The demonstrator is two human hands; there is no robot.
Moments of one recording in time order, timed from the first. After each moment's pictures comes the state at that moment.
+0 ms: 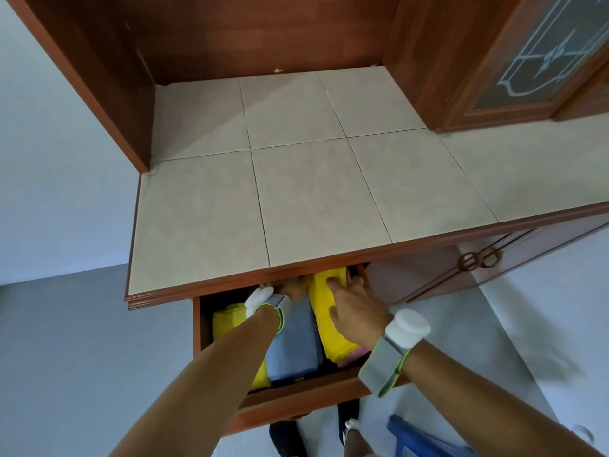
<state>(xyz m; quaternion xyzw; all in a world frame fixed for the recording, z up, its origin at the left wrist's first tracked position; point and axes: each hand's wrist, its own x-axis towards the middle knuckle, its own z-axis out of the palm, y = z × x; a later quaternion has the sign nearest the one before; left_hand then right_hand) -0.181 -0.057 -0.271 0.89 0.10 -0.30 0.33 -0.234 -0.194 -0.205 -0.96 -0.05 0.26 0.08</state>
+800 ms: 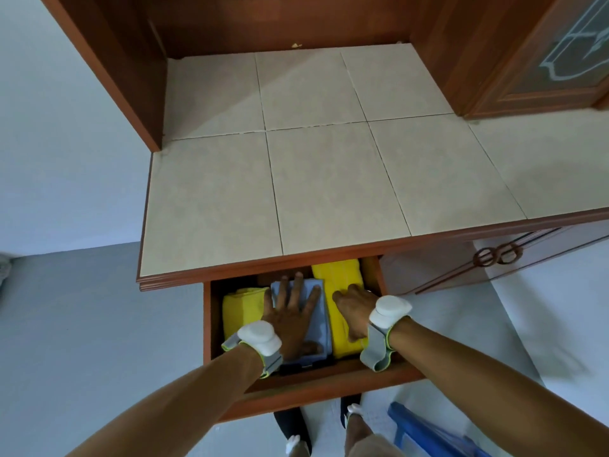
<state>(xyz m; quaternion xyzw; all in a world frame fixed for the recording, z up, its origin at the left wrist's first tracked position) -0.267 -0.025 -0.308 0.96 -0.17 -0.24 0.01 -0.213 -0.199 -0.259 -0.88 -0.24 0.40 -0.07</state>
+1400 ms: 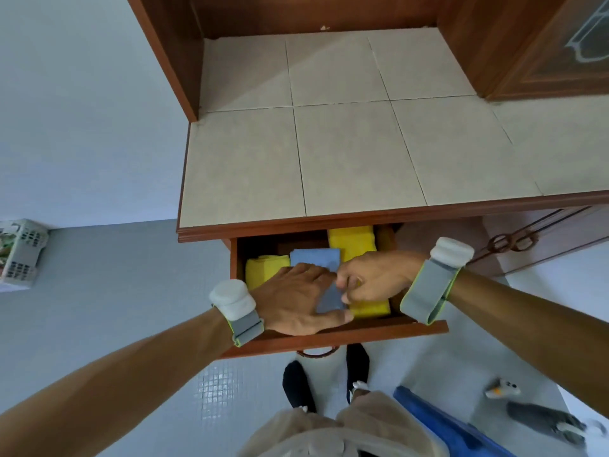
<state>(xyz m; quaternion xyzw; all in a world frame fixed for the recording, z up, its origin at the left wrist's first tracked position) -0.297 -0.005 -0.183 0.92 -0.25 -0.28 0.13 -0.229 -0.184 -0.164 -0.84 -0.28 0.47 0.04</state>
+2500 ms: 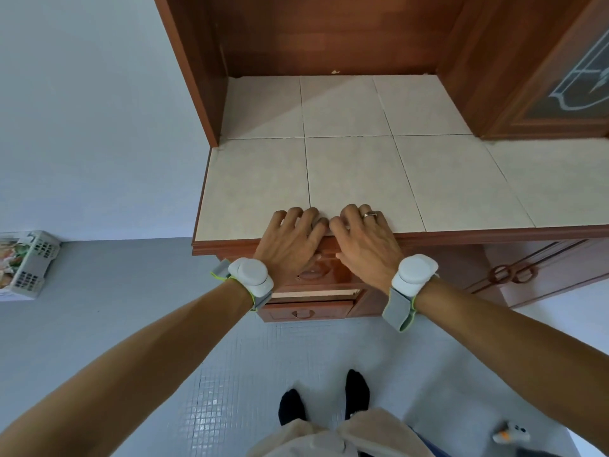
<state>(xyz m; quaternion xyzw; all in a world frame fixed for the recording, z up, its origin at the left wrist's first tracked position) -0.227 0.015 -0.181 0.97 -0.22 0.12 -0.07 -0.205 -0.164 -0.168 -0.94 -0.31 -0.11 -0.09</state>
